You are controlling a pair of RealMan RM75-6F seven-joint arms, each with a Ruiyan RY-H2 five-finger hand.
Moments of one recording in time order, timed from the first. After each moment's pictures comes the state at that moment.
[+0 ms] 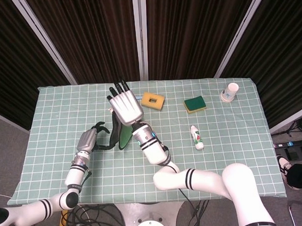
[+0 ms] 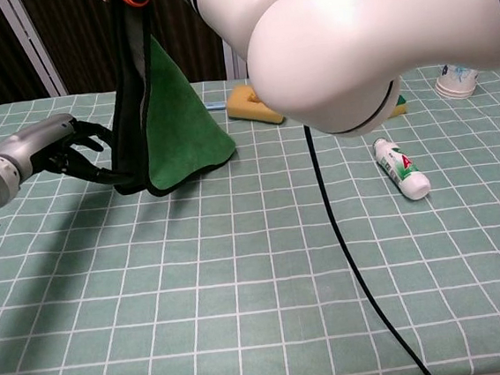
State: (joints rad) left arm -0.63 -1.72 -0.26 -1.27 0.93 0.91 0.01; right arm 1.31 -1.95 0.53 -1.12 -0.95 1.08 -0.74
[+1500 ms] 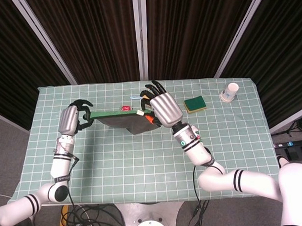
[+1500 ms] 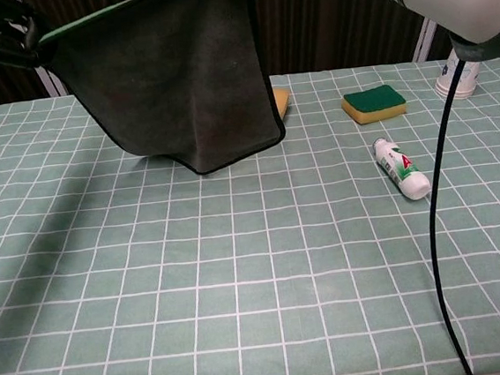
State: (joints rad) left arm -0.61 -1.59 -0.41 -1.32 1.14 1.11 -0.13; right arm 1.01 -1.60 0.38 -1.45 -1.13 1.07 -0.25
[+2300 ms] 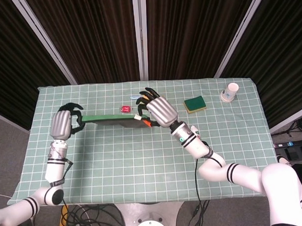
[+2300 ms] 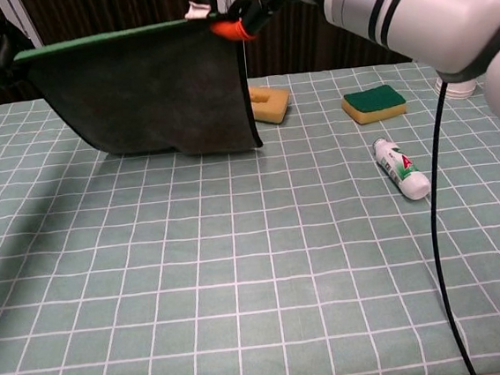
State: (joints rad) left arm -0.57 -1.62 -0.27 -1.20 1.22 1.23 -0.11; right arm 1.04 -1.69 0.26 -1.14 -1.37 0.99 0.15
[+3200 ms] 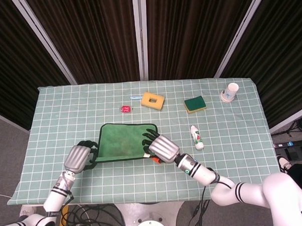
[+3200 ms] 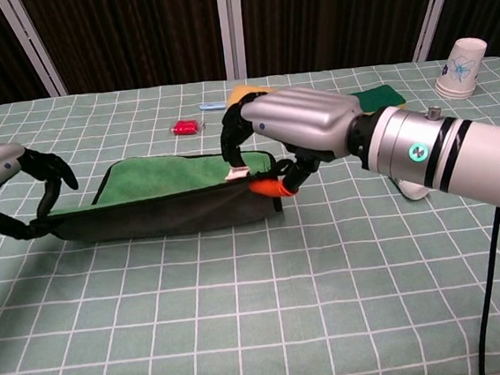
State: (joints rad) left arm -0.46 -1.57 -0.01 -1.37 1.38 1.15 0.08; right arm 0.90 -1.74 0.02 -1.22 -1.54 0.99 0.00
